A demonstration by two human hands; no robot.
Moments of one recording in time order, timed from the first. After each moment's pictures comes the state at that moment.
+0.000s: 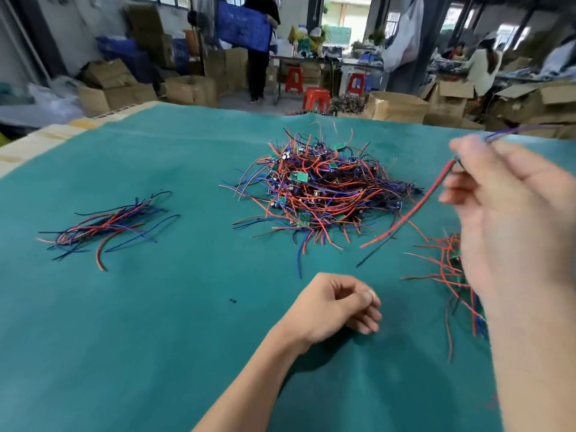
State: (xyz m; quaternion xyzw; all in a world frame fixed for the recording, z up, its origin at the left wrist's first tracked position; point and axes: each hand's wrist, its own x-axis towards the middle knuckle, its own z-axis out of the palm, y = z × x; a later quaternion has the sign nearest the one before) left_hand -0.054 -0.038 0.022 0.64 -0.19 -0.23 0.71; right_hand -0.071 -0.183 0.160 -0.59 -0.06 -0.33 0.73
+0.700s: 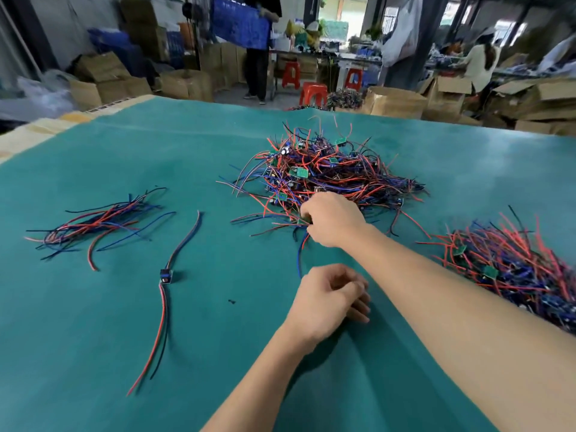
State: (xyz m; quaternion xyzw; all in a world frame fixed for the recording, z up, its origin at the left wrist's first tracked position) left_hand -0.046 -0.046 0.015 0.66 -0.10 -0.15 0.73; right_hand 0.074 -0.120 0.071 -0.99 -0.12 -0.05 -0.02
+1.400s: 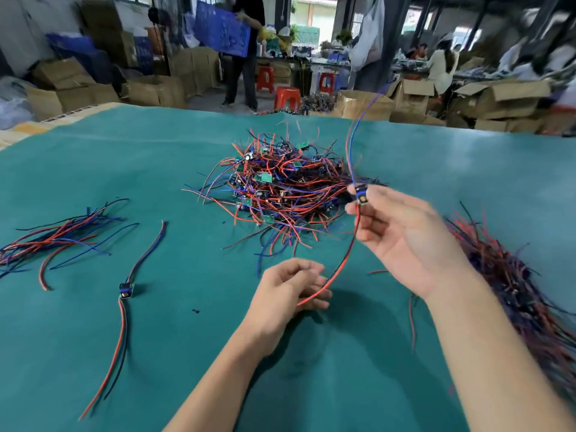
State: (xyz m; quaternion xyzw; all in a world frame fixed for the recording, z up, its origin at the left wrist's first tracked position) left_hand -0.040 -0.038 0.018 0.54 -0.07 -0.17 0.82; right_hand -0.045 -0.211 0.118 -0.55 -0.02 -0.01 0.83
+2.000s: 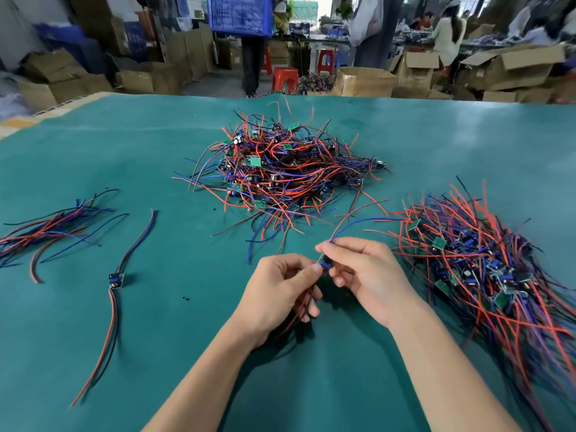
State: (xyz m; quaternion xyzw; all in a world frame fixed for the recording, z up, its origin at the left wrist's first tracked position) left_hand -0.049 -0.038 0.012 0.66 -0.13 -0.16 0.72; right_hand -0.051 -0.206 0.027 -0.62 0.07 0.02 0.78
